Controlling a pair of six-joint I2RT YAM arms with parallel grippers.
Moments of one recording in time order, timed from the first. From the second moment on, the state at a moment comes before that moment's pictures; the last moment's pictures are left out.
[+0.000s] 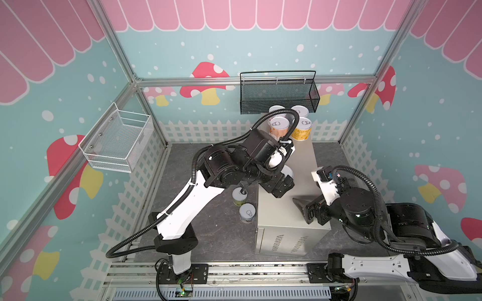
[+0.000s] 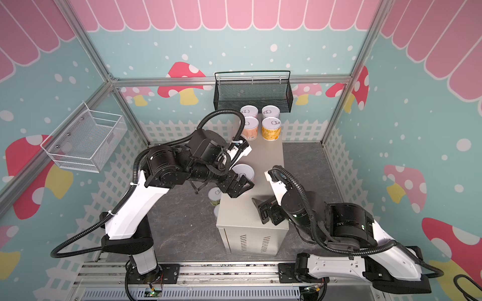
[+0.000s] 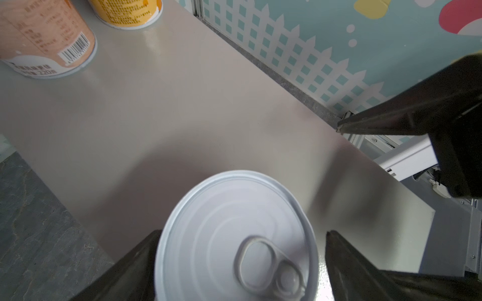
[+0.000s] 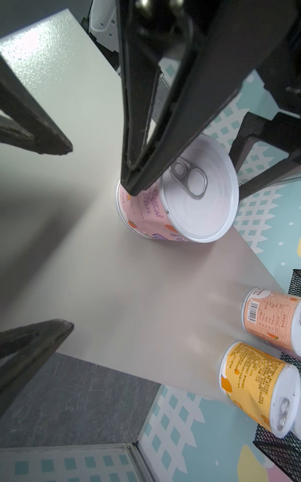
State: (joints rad) left arm -1.03 1.85 2.59 -1.46 0.03 -0.17; right arm 1.27 0.92 1.55 -1.20 0.60 0.34
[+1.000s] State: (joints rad) left arm -0.89 1.01 1.65 -1.10 0.19 -0.05; right arm 1.27 1.00 1.38 -0.74 0.65 0.22
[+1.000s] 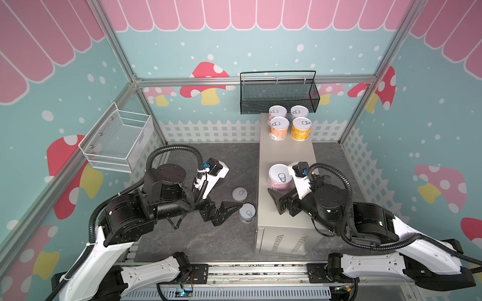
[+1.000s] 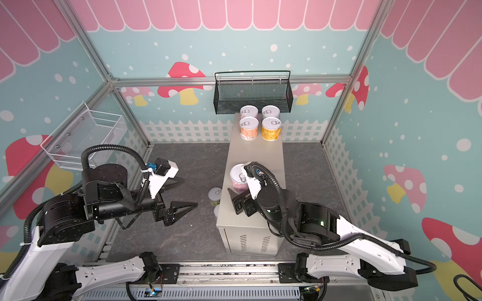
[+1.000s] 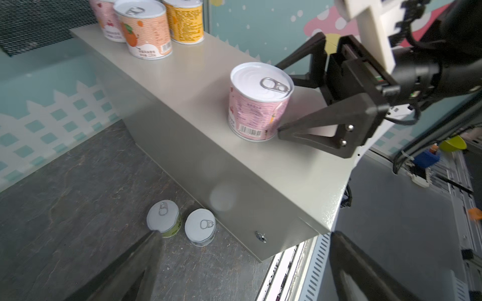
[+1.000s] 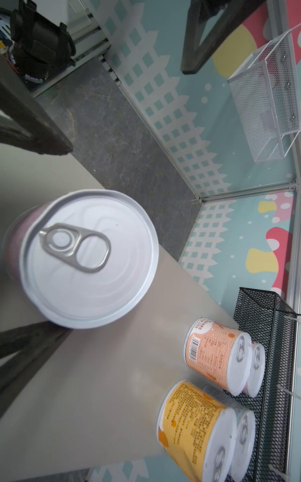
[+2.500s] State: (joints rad) left arm -0.71 1.07 1.35 -0.64 0.63 -0.08; right arm 0.48 1.19 1.32 -0.35 0.23 0.05
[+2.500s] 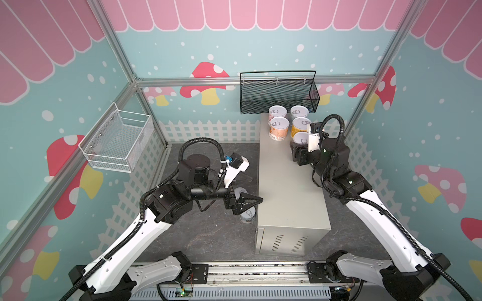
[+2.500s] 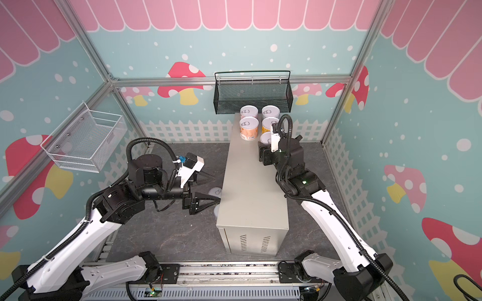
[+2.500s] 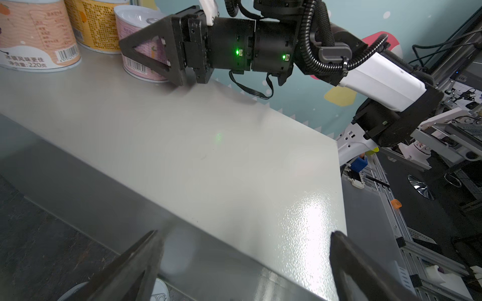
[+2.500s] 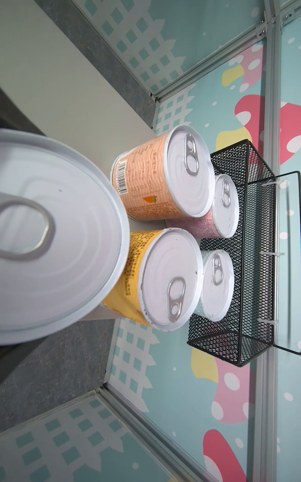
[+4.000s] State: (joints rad) left arm -0.77 1.13 1.38 -0.66 0.58 -0.07; right arm 0.47 1.04 1.08 -0.13 0.21 0.02
